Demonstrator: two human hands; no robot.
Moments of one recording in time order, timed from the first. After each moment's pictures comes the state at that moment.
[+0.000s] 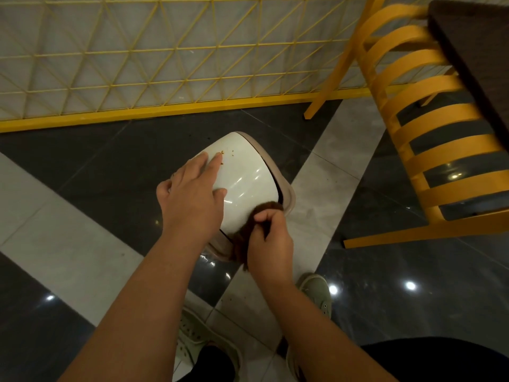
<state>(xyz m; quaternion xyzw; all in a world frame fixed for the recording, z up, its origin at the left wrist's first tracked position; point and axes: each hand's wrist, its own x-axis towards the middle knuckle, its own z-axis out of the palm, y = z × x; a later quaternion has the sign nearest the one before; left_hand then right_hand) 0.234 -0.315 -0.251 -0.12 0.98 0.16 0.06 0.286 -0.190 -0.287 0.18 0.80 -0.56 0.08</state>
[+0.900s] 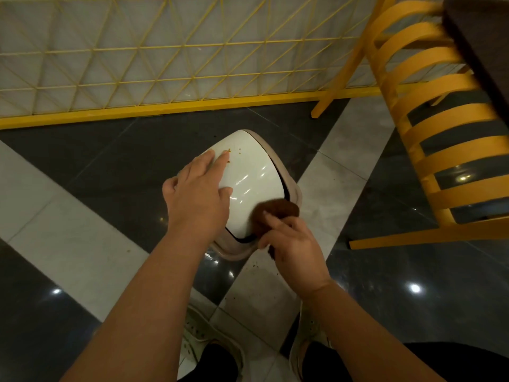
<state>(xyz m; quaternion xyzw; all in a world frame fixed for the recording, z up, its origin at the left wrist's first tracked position) 0.234 -0.318 -0.251 -0.11 0.98 0.17 0.07 0.277 -0.130 -0.309 -0.23 0.93 -0.27 0.03</state>
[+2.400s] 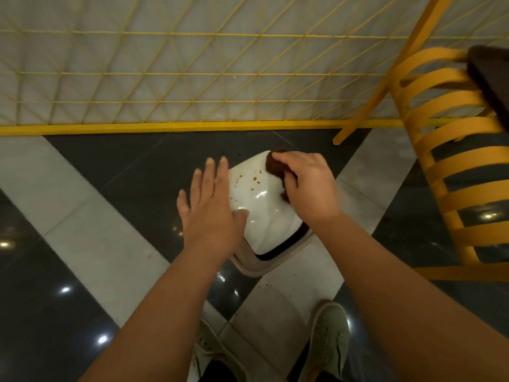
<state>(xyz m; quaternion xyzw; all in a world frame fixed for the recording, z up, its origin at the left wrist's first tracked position) 0.247 -0.332 -0.237 -0.18 0.96 0.21 0.07 0.162 -0.178 -0.242 -0.16 0.95 -0.27 -0.01</state>
